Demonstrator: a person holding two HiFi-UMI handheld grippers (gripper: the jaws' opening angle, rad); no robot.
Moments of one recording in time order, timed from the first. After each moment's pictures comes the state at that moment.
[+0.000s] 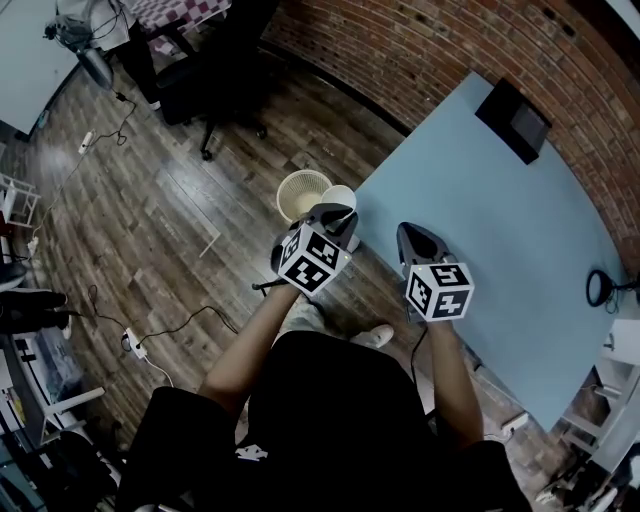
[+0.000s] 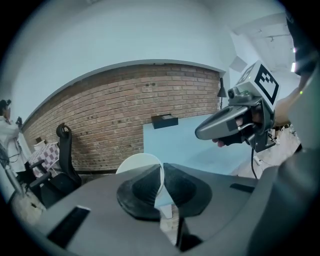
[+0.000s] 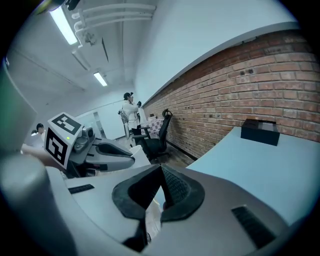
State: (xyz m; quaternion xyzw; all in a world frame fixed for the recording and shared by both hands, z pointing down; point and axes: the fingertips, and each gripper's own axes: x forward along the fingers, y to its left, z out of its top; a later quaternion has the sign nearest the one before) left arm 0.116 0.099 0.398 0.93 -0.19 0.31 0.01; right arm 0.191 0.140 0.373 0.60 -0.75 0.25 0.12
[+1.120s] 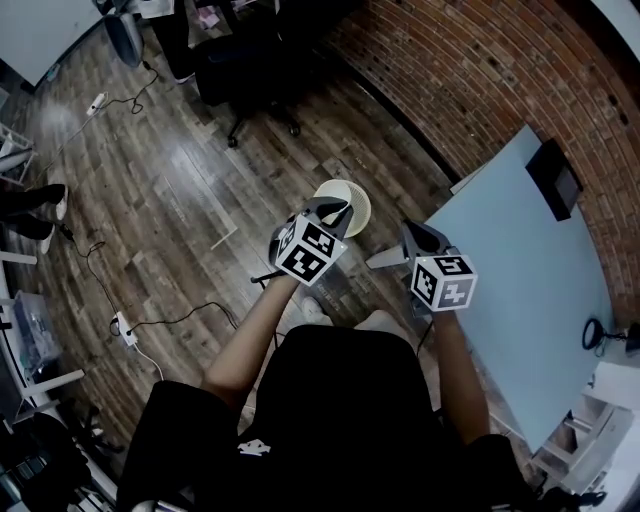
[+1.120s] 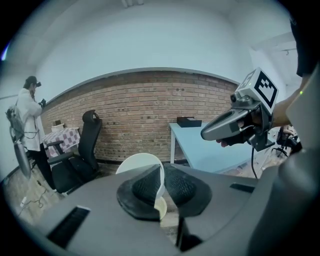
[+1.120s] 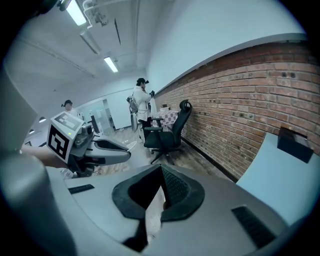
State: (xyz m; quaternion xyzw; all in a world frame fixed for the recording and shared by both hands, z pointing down) left arm -0.083 -0.024 0.407 0.92 -0.26 0.27 0.07; right arm 0.012 0.015 0.379 0.55 -0.78 0.24 0.19
